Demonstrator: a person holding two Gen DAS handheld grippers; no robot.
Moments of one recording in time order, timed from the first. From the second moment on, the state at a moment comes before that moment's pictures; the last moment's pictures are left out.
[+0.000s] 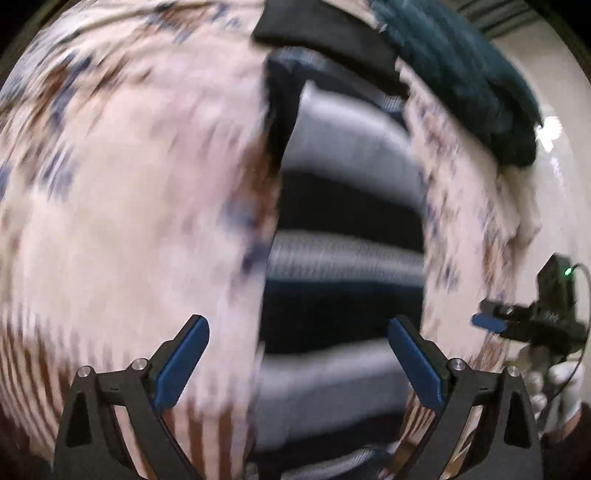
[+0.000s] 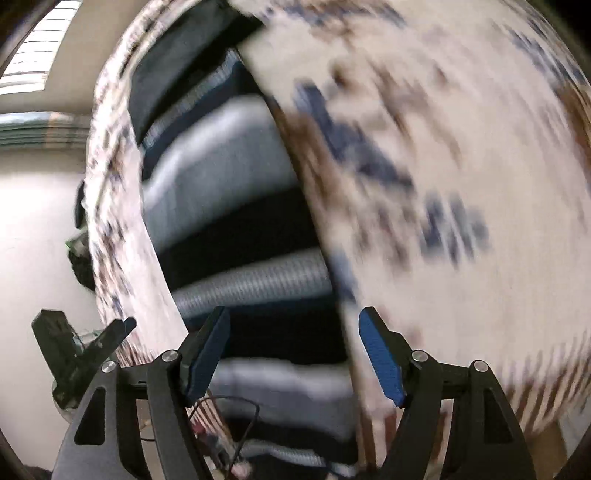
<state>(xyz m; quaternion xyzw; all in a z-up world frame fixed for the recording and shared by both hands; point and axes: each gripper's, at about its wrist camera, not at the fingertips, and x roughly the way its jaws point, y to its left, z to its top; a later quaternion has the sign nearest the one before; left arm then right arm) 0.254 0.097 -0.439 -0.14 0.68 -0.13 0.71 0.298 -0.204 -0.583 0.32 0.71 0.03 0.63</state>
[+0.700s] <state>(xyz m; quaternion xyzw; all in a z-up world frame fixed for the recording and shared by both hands) 0.069 0.092 -0.450 -0.20 0.67 -0.06 0.71 0.084 -0.139 -0.646 0.32 0.75 0.04 0.57</state>
